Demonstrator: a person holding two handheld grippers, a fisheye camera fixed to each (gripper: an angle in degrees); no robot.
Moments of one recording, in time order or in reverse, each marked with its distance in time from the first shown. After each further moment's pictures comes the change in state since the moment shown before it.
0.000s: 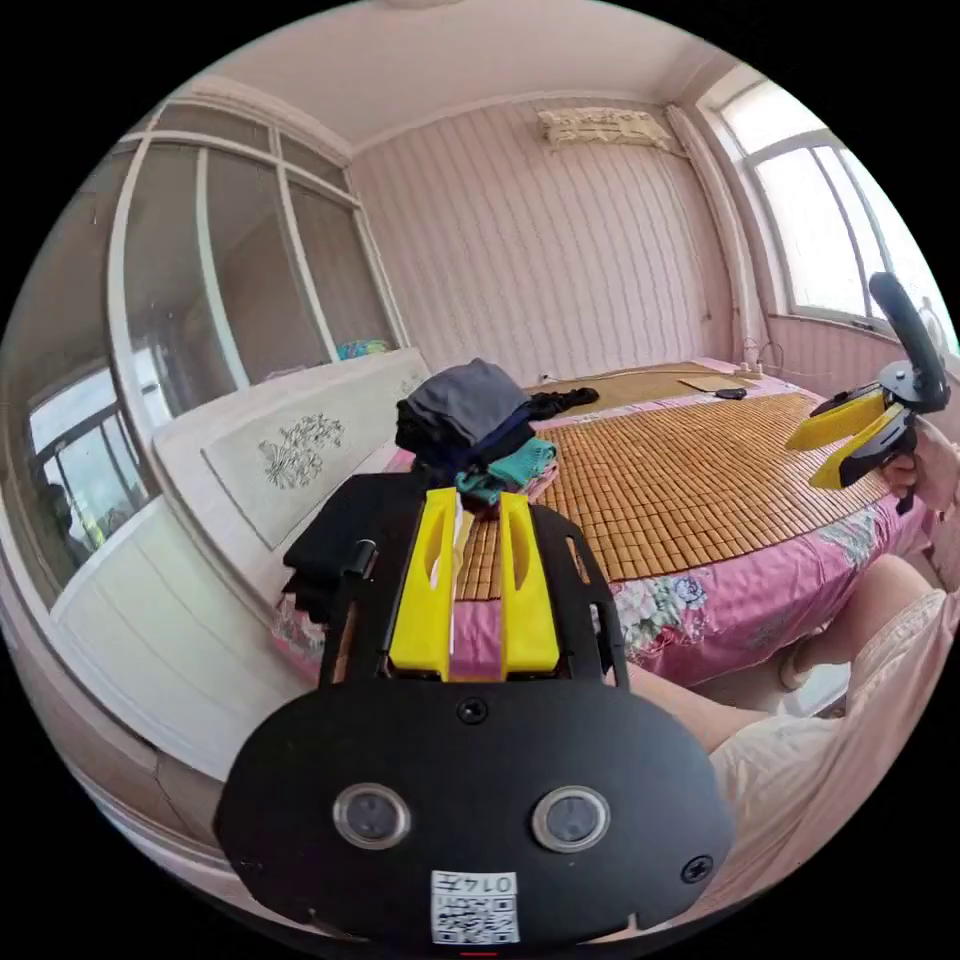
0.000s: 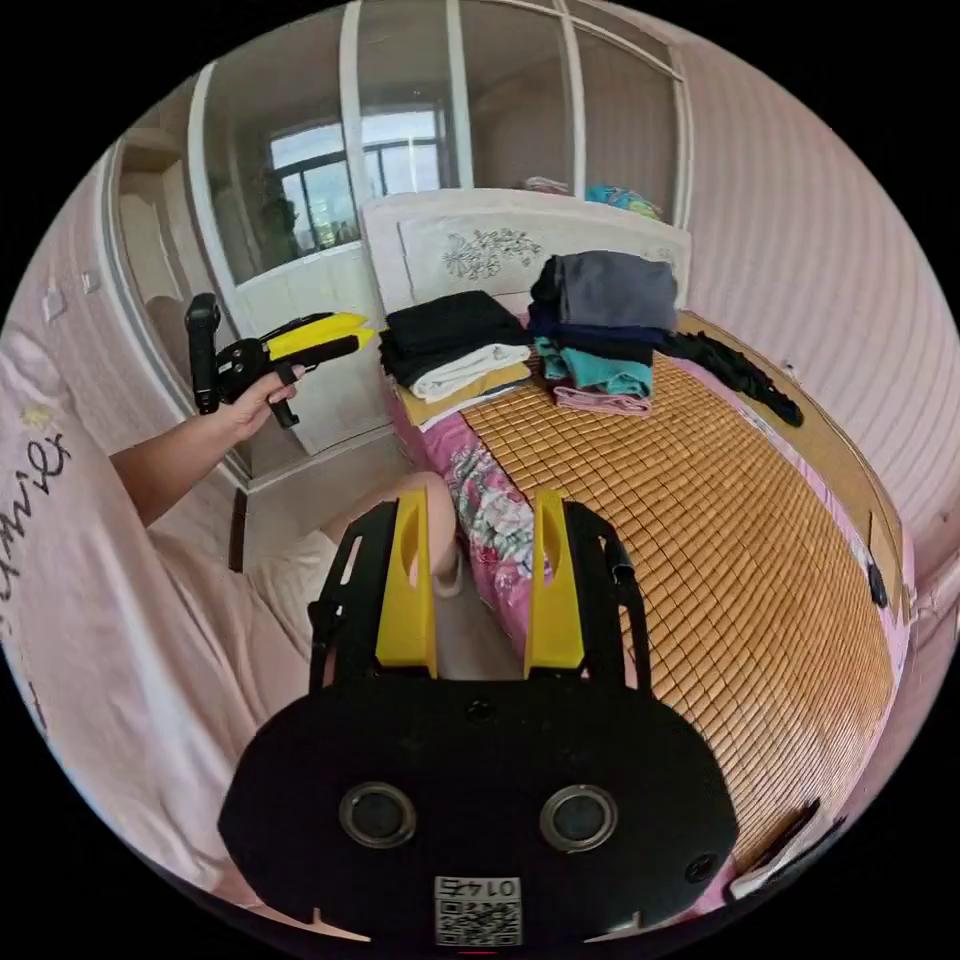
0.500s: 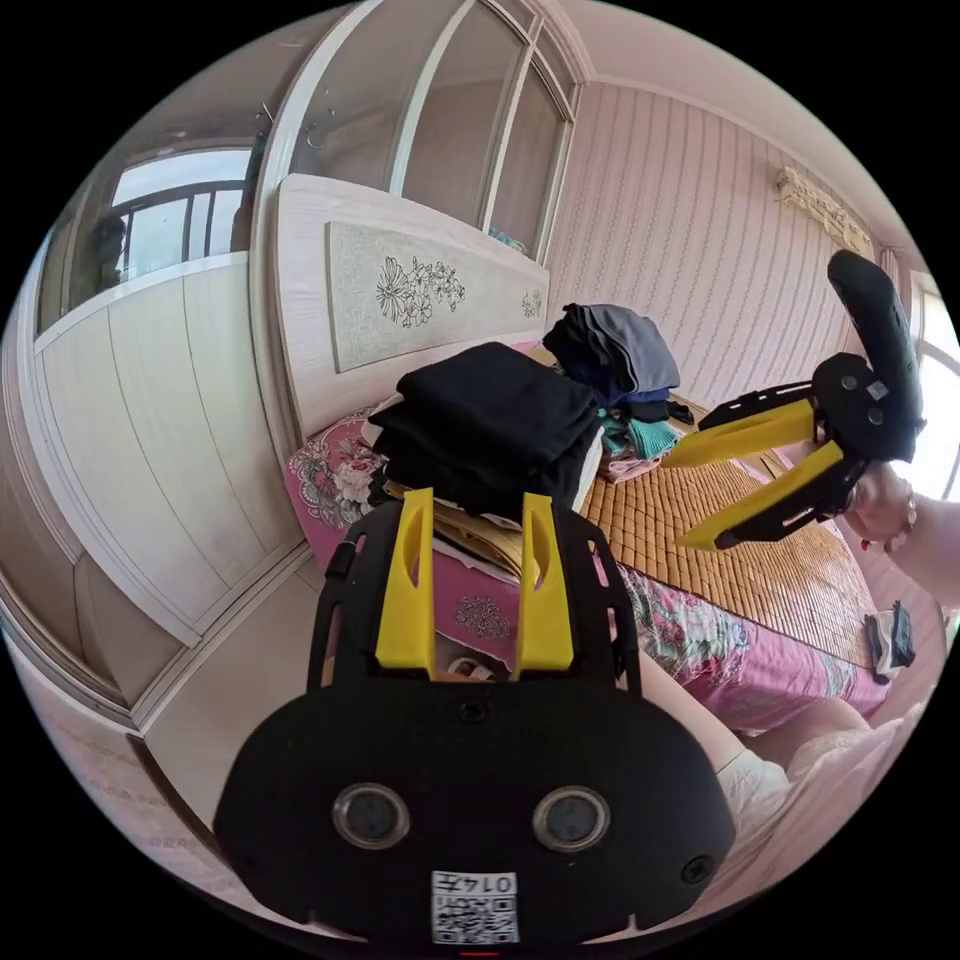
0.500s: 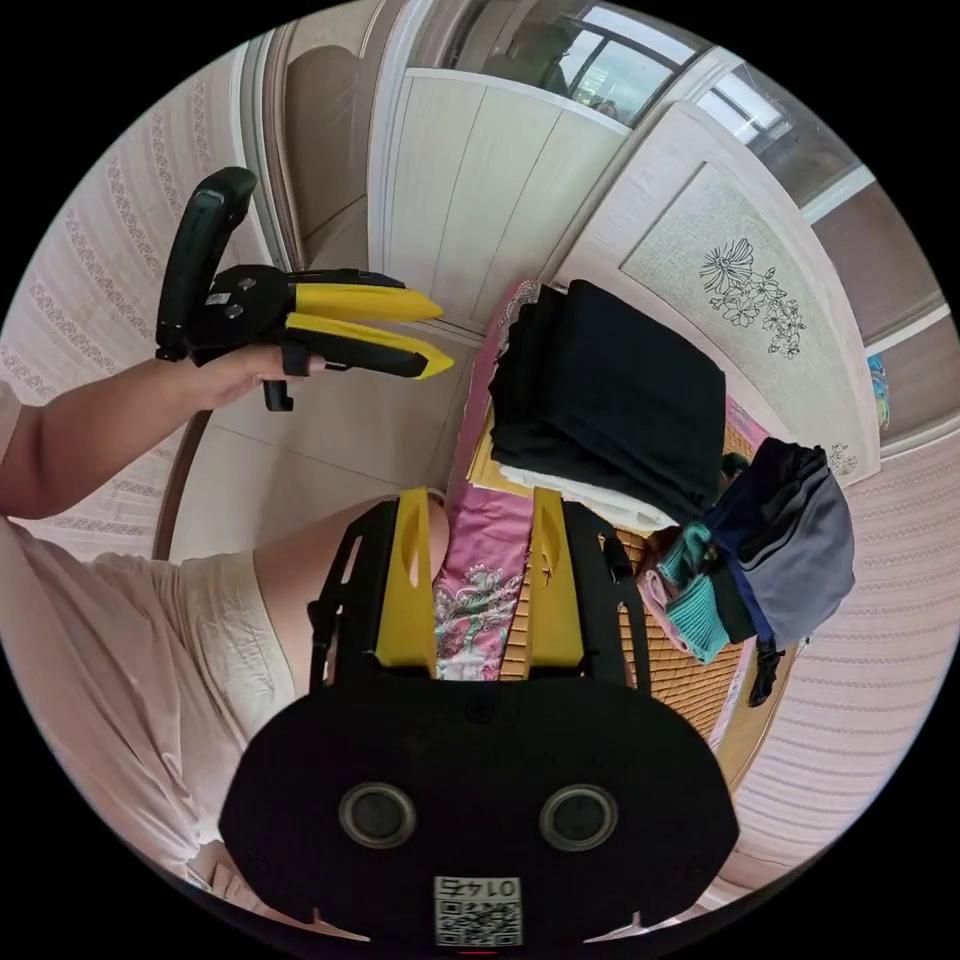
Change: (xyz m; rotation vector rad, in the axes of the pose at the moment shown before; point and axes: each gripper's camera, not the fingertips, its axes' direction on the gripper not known) left arm -0.235 0.032 0.062 -0.180 0.040 -0.427; right arm -0.199 -0.252 0.278 -0.336 0.027 -0.682
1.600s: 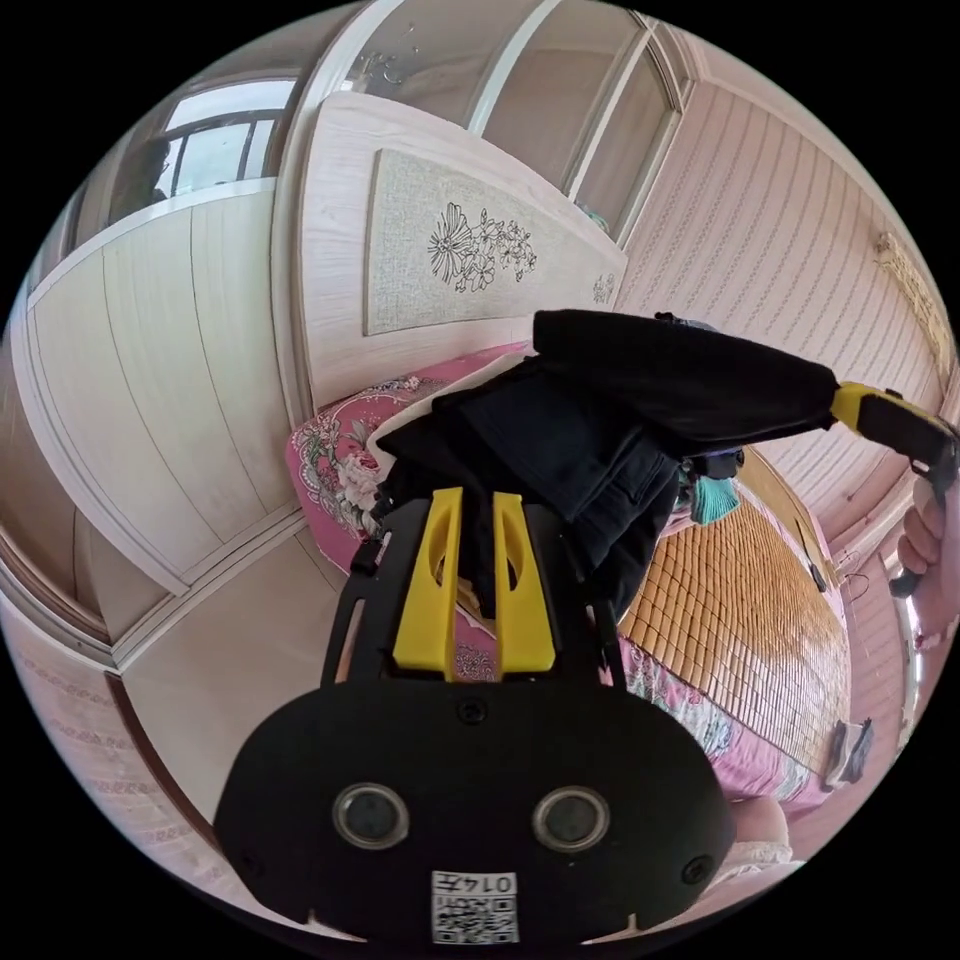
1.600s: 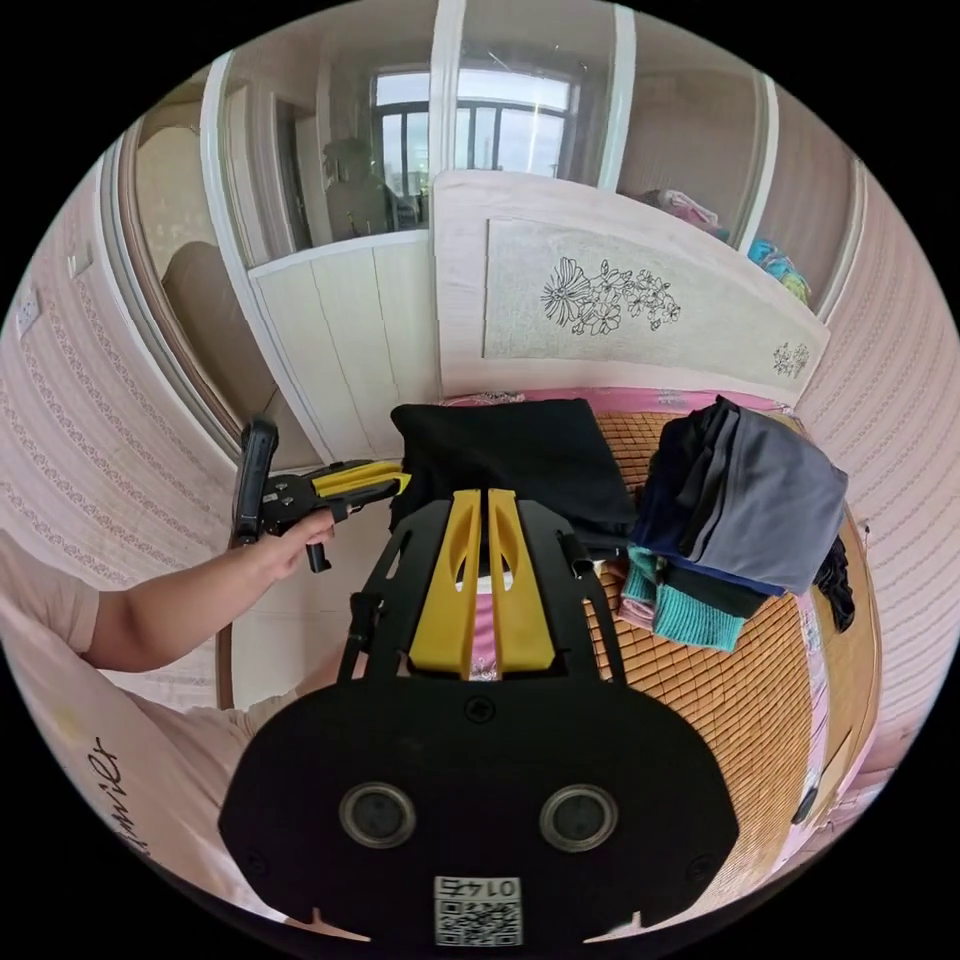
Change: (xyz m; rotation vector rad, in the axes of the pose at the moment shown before) left arm -0.058 -0.192 0.069 -0.050 -0.092 -0.174; right arm 0.138 -0.003 -0.007 0.315 -0.070 0.439
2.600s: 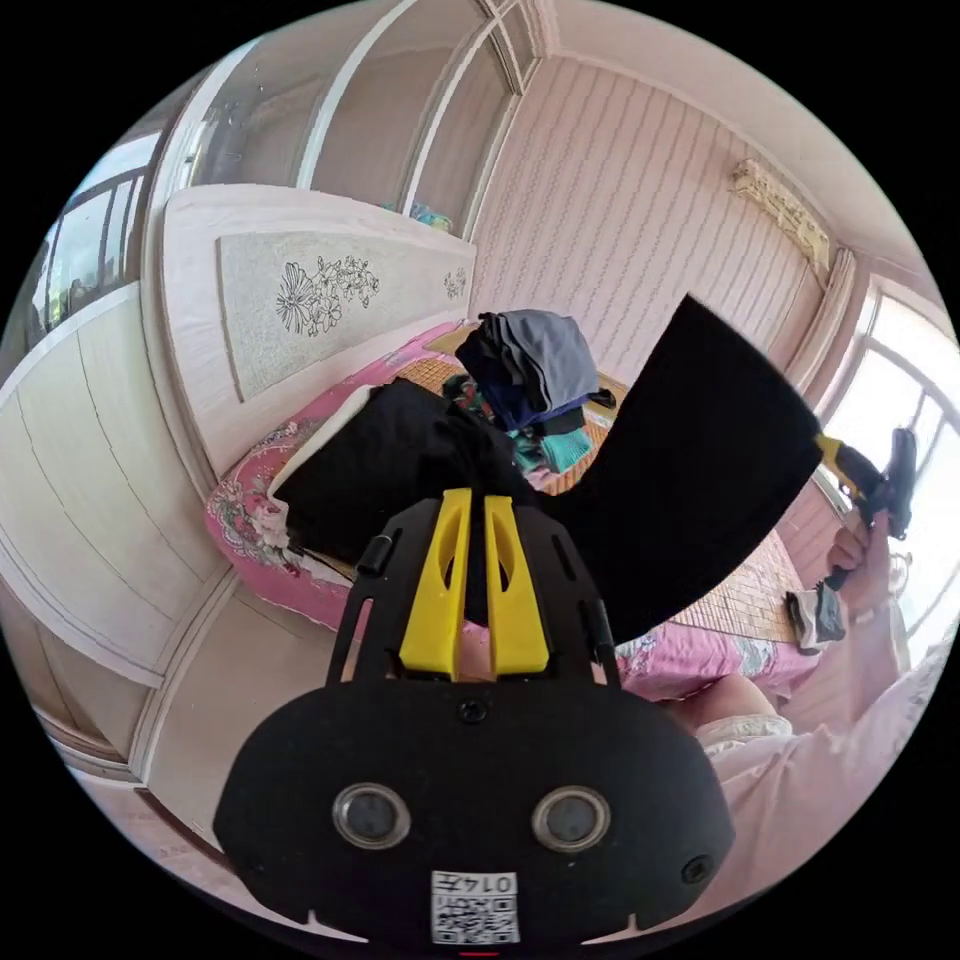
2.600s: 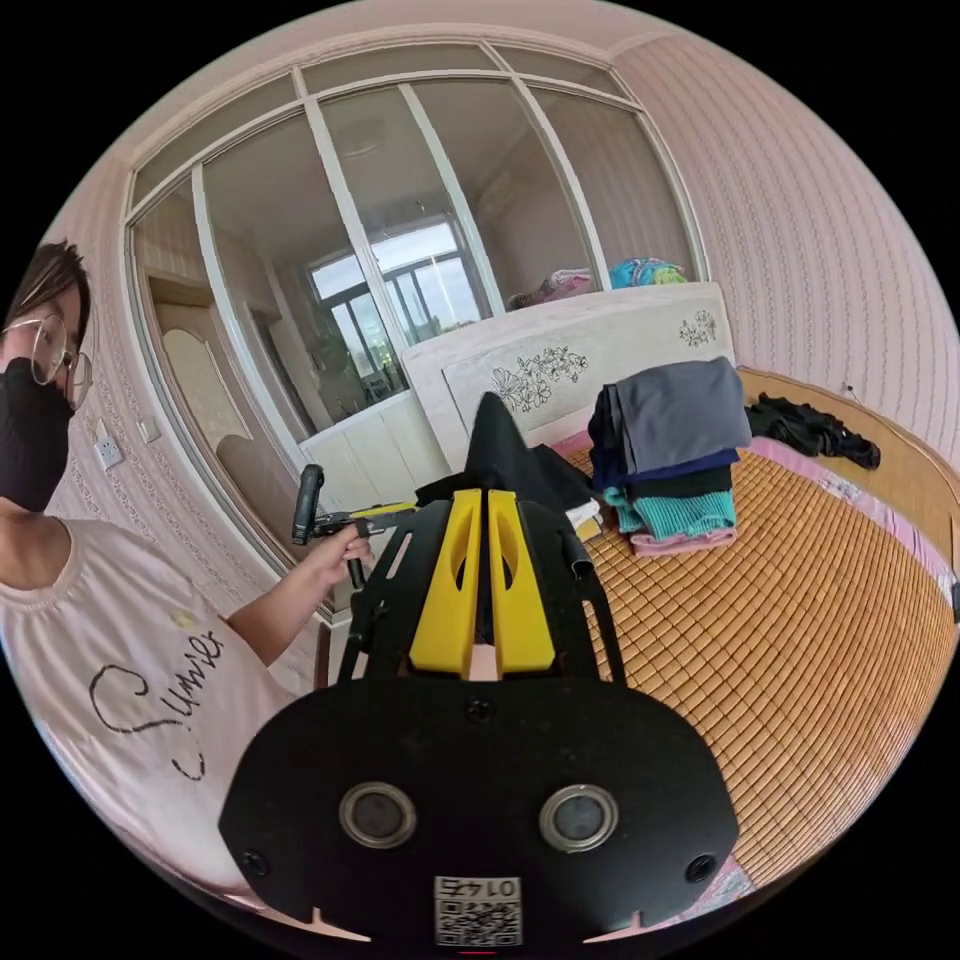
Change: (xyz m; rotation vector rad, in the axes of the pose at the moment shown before) left arm 0.072 -0.005 -0.067 -0.077 0.372 0.219; right arm 0.128 0.288 -0.235 0.419 -0.136 0.388
